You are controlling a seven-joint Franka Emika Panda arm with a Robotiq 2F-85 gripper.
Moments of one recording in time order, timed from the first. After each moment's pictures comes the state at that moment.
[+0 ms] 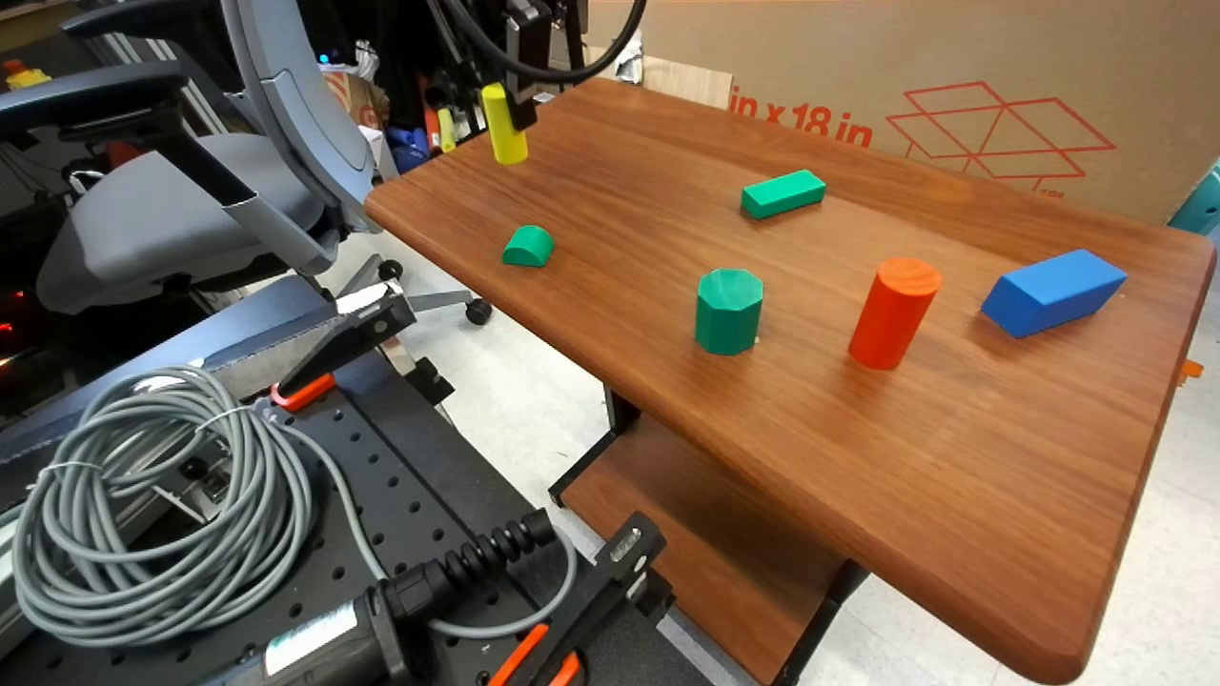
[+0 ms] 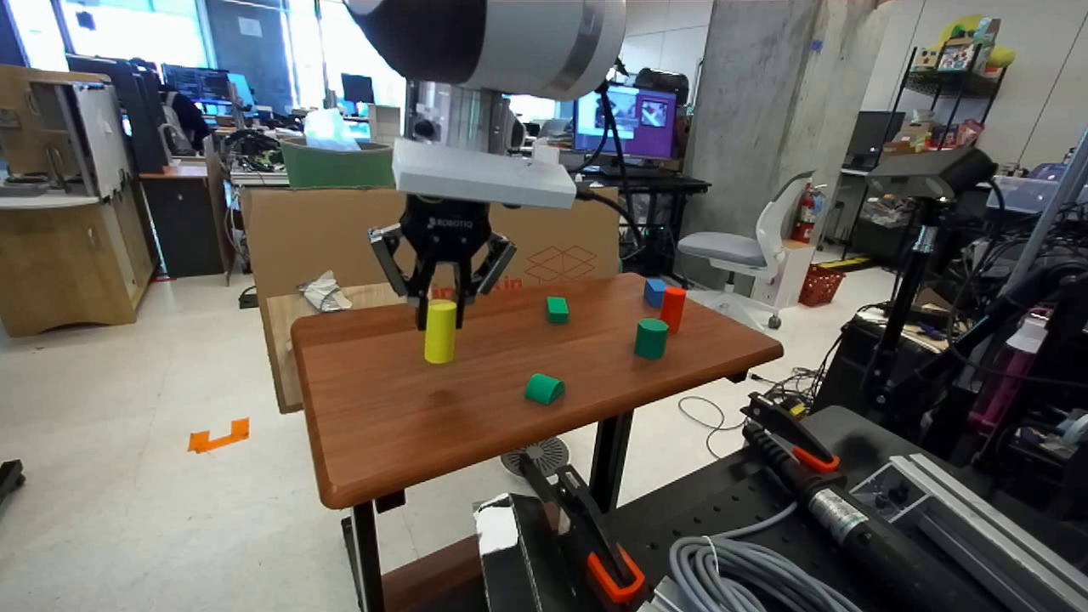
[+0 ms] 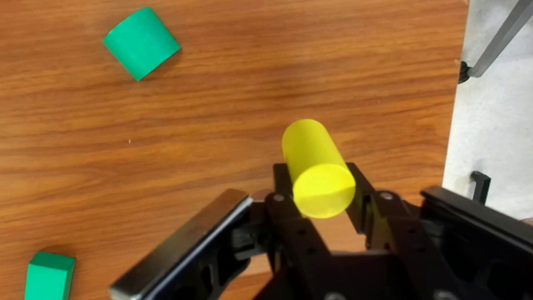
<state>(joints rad) 0.25 0.34 0.09 -2.24 0.00 2.69 0.38</state>
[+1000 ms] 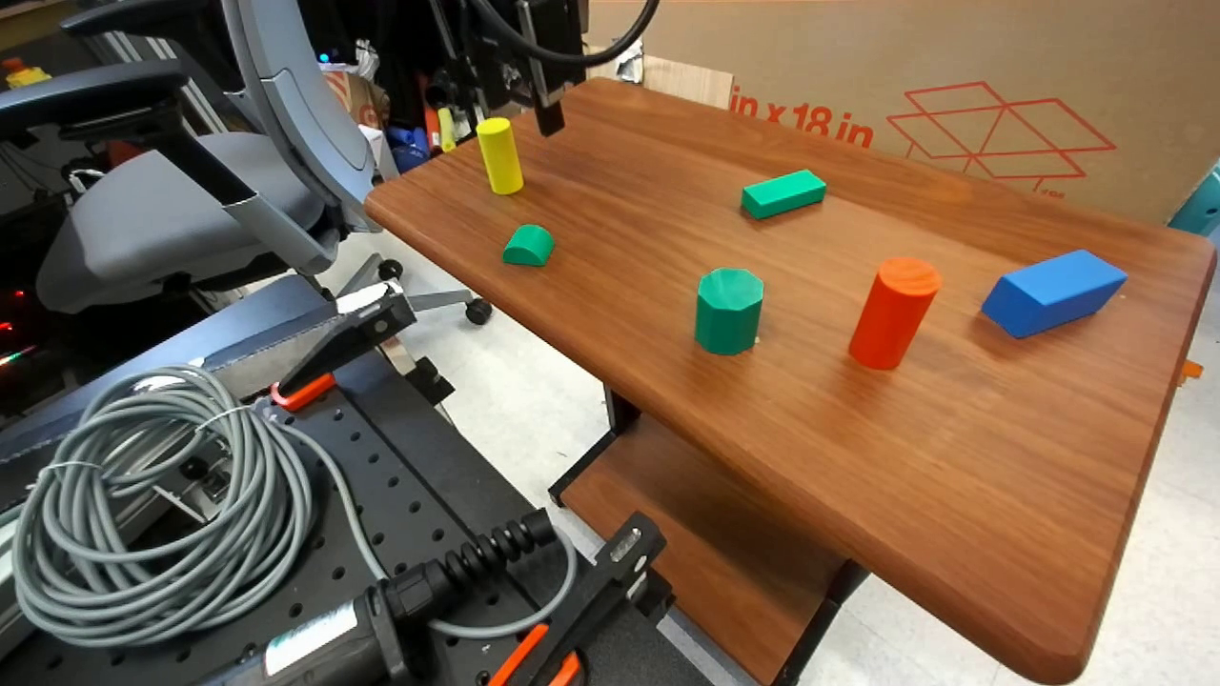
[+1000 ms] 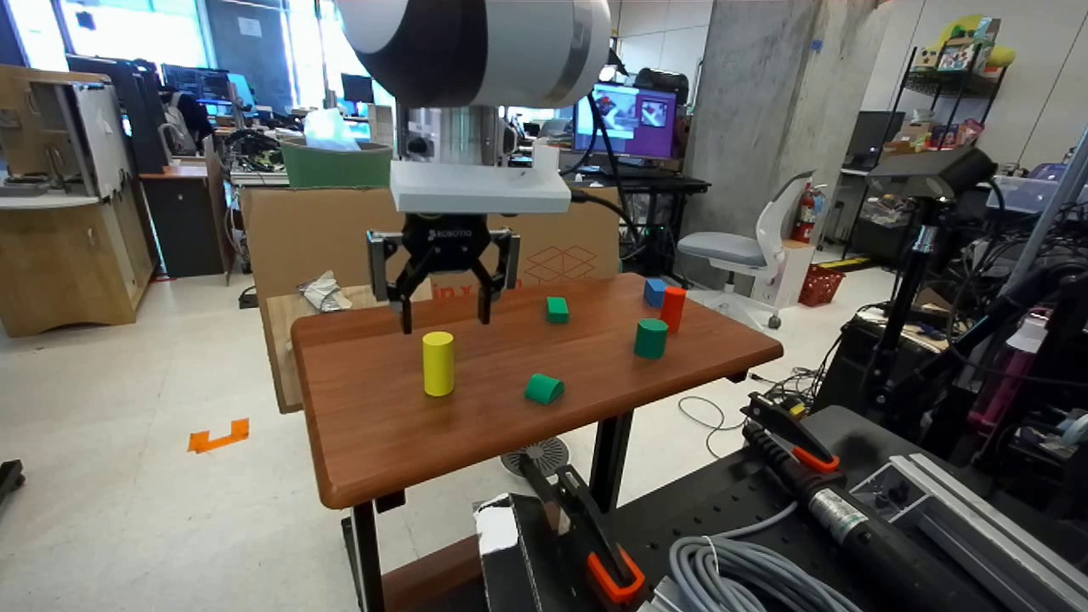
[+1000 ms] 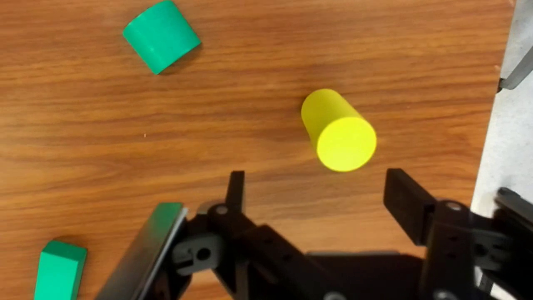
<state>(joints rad) 0.31 0.36 0.02 -2.21 -0.09 2.65 0.43</state>
